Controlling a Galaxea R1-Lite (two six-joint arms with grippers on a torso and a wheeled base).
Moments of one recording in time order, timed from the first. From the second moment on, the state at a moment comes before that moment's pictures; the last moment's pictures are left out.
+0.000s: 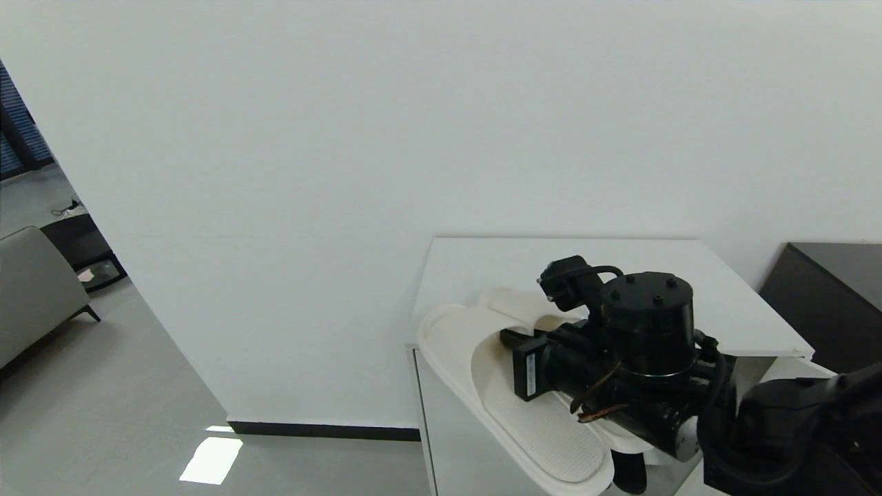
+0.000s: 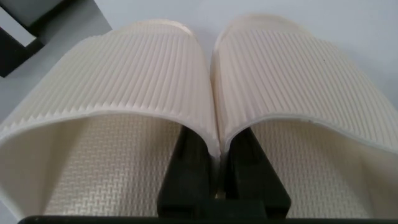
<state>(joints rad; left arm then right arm) 0.15 0.09 0.00 0.00 -0.07 0.03 0.85 1.83 -0.81 -0.77 -0.20 0.21</state>
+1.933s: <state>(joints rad) 0.15 0.09 0.00 0.00 -0.07 0.02 0.84 1.67 -0.57 -0.89 0.10 0.15</state>
